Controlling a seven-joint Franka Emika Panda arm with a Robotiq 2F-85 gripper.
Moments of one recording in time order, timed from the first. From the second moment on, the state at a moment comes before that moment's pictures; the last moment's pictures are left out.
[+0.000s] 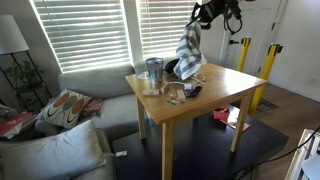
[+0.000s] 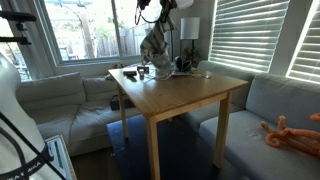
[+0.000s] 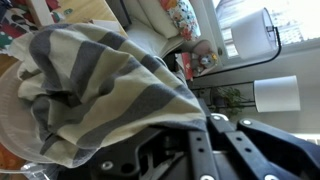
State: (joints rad) arm -0.10 -0.22 -0.10 -2.08 1.12 2.04 0.25
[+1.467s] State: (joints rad) arm -0.09 -0.39 -0.09 -2.00 1.30 2.26 0.31
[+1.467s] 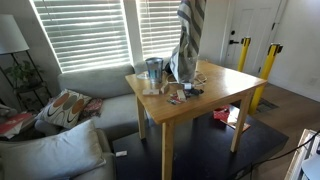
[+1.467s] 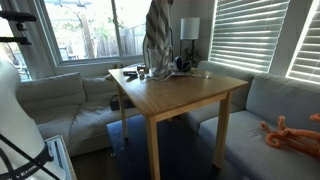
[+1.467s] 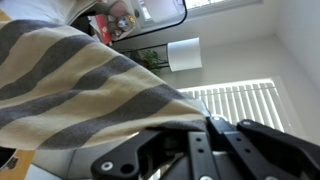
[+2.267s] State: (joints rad) arm -0.06 -0.37 -0.06 -1.89 1.42 2.36 0.27
